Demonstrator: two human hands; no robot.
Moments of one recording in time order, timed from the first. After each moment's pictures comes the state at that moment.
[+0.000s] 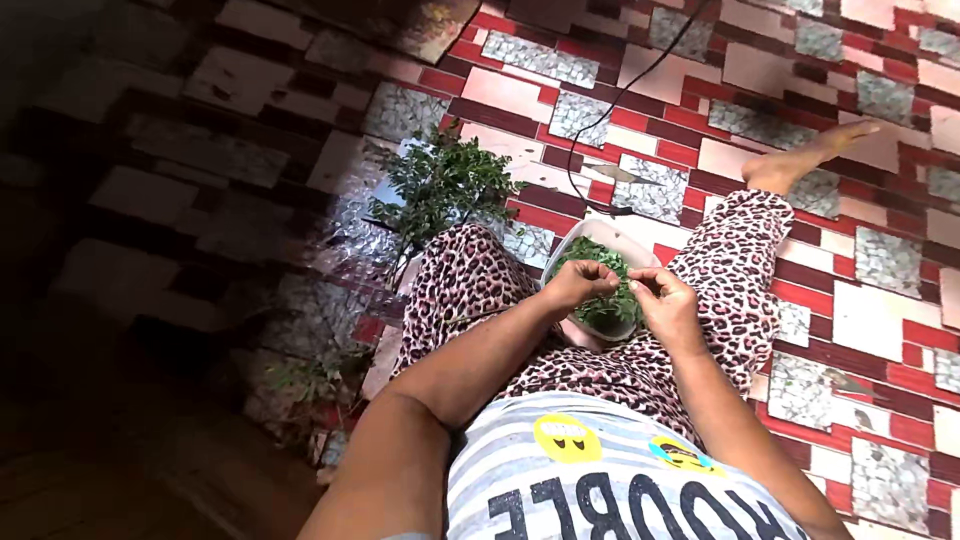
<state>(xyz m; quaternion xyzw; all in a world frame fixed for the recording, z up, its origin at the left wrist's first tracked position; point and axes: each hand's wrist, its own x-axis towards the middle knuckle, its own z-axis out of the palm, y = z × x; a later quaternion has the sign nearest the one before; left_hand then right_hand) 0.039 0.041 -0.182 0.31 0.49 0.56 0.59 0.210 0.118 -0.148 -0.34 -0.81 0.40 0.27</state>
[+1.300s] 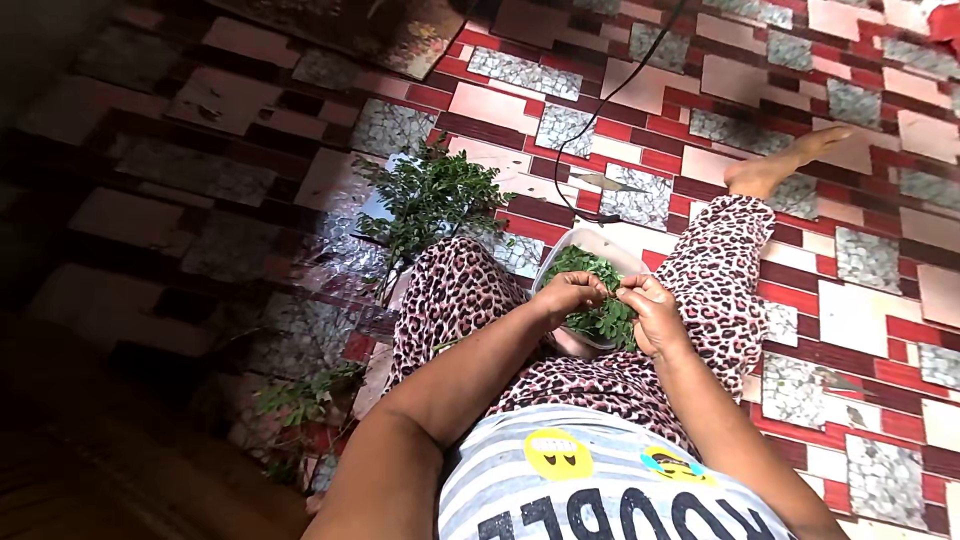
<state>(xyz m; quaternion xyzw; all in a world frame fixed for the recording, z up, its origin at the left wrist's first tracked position) 0.040 0.041 -0.172 0.24 0.49 0.53 0.65 0.198 0.113 -0.150 -0.46 -0.55 0.64 0.28</state>
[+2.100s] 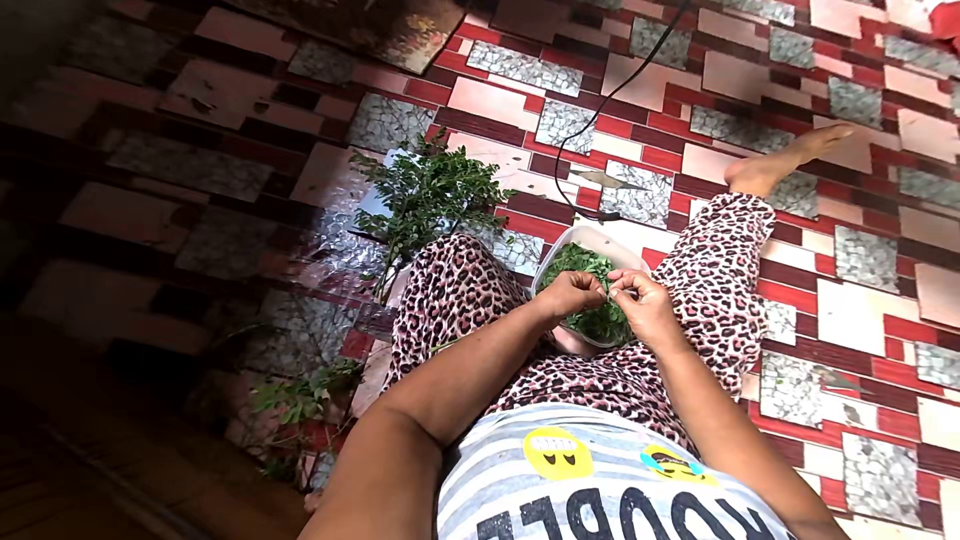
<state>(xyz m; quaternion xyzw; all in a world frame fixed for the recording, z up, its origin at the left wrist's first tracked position) 0.040 0.036 -0.167 0.33 0.53 0.49 0.61 0.201 0.121 -0.152 -0.38 -0.78 0.46 0.20</state>
